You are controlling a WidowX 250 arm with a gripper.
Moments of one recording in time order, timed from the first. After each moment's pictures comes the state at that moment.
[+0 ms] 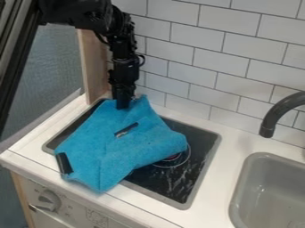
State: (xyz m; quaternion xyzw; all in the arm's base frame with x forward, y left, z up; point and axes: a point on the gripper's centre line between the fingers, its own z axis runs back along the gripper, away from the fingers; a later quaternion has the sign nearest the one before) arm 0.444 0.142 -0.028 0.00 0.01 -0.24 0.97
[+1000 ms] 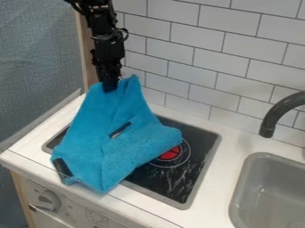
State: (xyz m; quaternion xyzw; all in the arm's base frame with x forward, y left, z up) arm 0.410 0.142 0.039 -0.01 -0.05 -0.23 0.97
